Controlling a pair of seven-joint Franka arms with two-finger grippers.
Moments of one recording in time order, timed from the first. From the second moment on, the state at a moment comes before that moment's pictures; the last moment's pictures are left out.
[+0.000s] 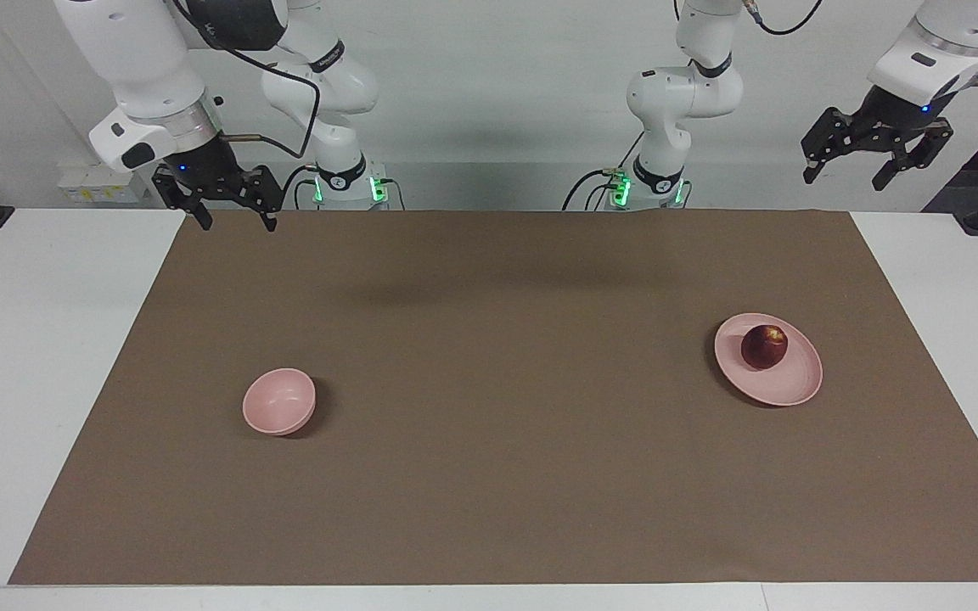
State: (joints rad) left arm -0.02 -0.03 0.01 -1.41 0.00 1.36 0.20; right arm -0.07 -0.02 0.08 -1.60 0.01 1.53 0.06
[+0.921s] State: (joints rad) left arm -0.02 -0.03 0.01 -1.41 0.00 1.36 0.20; right arm -0.07 -0.02 0.08 -1.60 0.01 1.53 0.06
